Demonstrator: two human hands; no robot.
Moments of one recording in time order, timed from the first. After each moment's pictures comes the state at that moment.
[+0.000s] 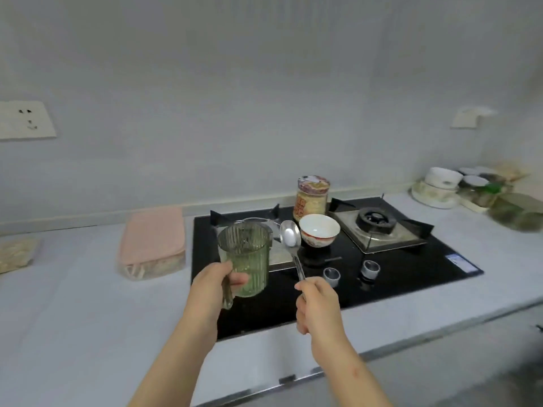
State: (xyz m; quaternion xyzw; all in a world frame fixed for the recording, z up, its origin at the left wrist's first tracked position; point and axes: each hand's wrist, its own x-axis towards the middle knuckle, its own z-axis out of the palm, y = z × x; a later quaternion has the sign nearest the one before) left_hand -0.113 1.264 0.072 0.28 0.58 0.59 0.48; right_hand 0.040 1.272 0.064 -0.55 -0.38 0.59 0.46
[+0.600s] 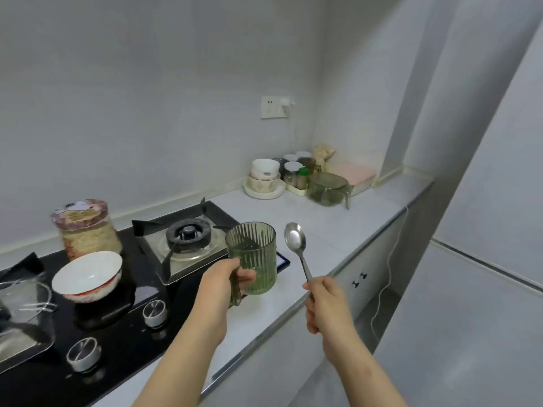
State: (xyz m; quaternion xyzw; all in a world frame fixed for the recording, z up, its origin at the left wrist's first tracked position) left_hand 0.293 1.396 0.075 0.39 0.49 0.46 0.63; right_hand 0.433 1.334 0.058 -0.65 -0.27 0.43 0.57
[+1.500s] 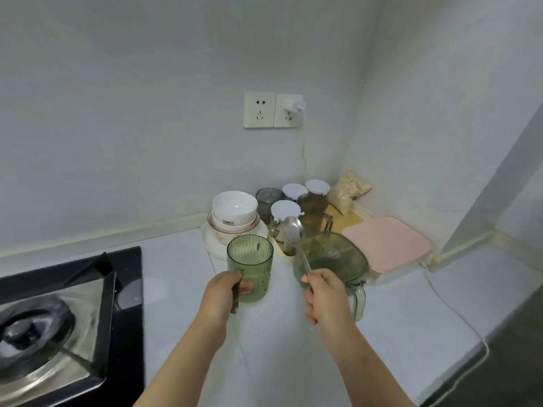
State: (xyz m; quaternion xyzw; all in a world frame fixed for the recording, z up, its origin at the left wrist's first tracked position) left_hand 0.577 1.743 0.028 0.30 0.58 0.50 0.57; right_hand 0.731 1.714 0.058 -0.62 -0.34 0.50 0.50
